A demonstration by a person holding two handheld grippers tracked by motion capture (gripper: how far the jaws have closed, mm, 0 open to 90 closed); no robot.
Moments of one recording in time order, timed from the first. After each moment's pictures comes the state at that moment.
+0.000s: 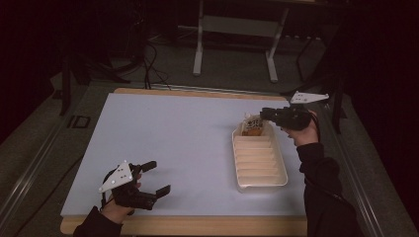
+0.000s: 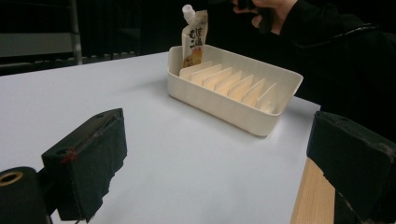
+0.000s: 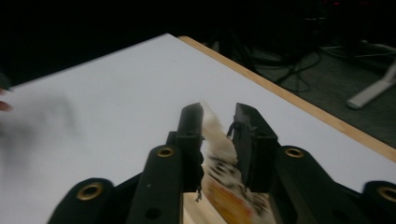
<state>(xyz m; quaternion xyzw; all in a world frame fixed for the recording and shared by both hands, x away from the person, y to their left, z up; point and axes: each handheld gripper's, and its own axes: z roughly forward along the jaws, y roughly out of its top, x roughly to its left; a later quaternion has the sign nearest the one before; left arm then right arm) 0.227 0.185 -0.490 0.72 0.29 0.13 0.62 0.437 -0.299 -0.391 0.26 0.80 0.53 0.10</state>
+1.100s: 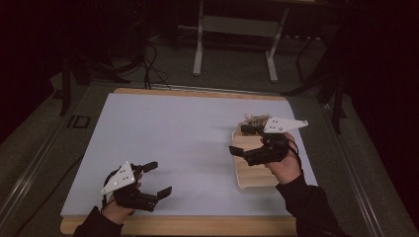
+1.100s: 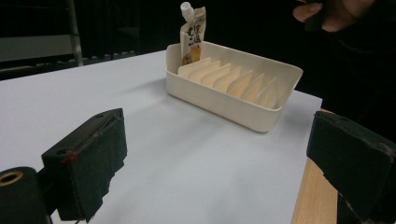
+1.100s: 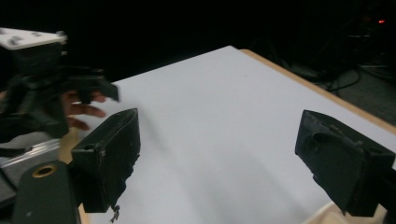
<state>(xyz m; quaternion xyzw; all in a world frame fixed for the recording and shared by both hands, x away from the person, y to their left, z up) 0.225 0.182 -0.489 0.73 0.28 0.14 0.61 0.326 -0.208 -0.374 0.21 0.81 0.55 0.09</state>
